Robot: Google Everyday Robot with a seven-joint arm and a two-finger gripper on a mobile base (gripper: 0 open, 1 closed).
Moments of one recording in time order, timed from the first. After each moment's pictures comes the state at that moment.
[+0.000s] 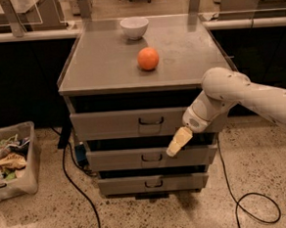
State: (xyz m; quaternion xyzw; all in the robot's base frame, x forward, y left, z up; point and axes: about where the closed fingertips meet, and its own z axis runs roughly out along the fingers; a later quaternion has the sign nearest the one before) arm 0.607 -0.138 0.644 -0.45 0.87 0.16 0.15
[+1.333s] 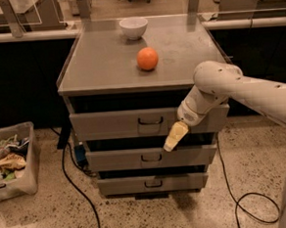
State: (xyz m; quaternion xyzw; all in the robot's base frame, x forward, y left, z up) arm 0.627 -0.131 0.658 -0.48 0.85 0.12 0.16
